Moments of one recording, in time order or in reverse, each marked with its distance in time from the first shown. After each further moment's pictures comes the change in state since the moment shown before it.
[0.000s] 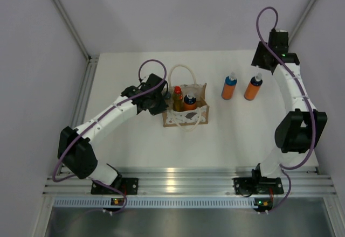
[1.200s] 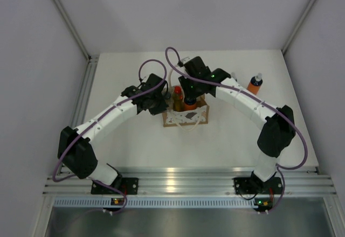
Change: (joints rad) left arm 0.000 0.000 0.000 0.000 0.000 0.006; right arm 0.747 0.052 0.009 -0.116 -0.075 -0.051
